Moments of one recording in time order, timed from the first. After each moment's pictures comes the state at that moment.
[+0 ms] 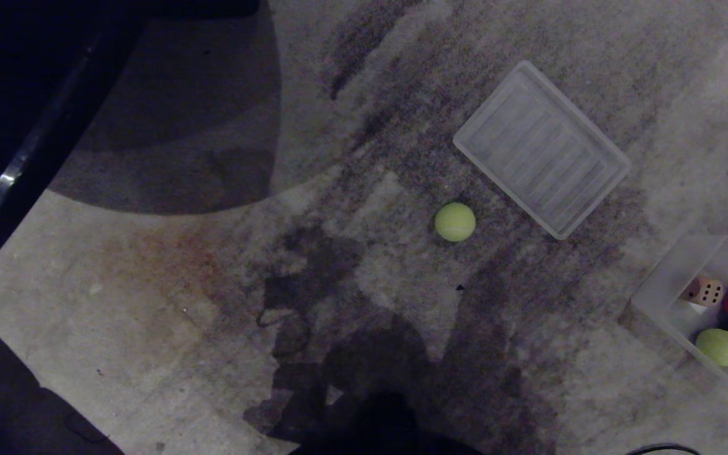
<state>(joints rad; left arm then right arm) 0.00 0.00 0.00 0.00 0.04 -0.04 0.00 0.02 -0.03 0.02 0.01 0.02</state>
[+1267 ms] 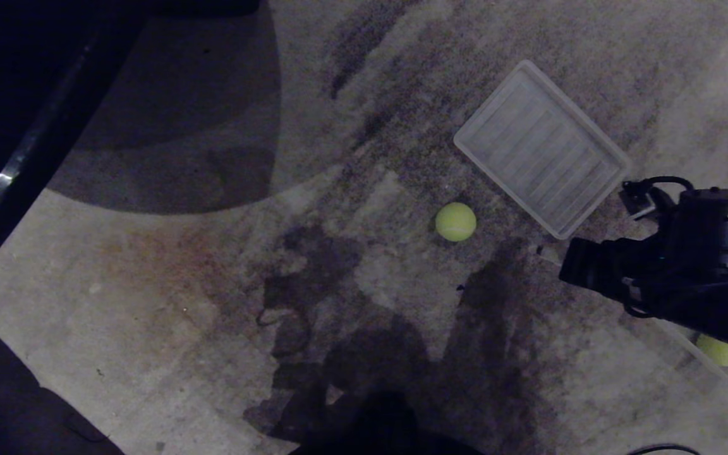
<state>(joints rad) 0.00 0.00 0.00 0.00 0.04 -0.04 0.31 1.59 -0.65 -0.65 0.04 0.40</state>
